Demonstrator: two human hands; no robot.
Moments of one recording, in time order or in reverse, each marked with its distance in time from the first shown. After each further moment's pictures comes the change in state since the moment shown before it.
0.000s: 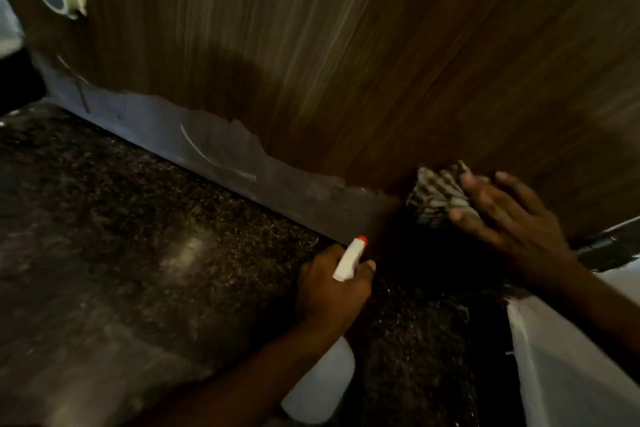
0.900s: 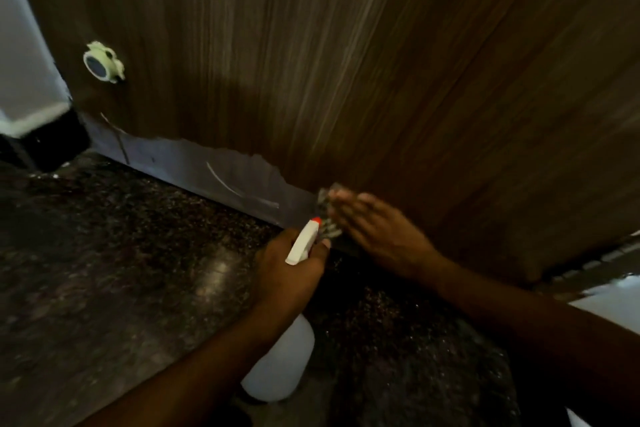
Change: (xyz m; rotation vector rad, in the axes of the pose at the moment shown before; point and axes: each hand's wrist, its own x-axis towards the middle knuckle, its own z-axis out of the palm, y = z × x) left_hand 0.026 0.017 -0.088 0.031 0.099 0.071; right_hand 0.113 -0.100 0.085 -0.217 -0.015 -0.127
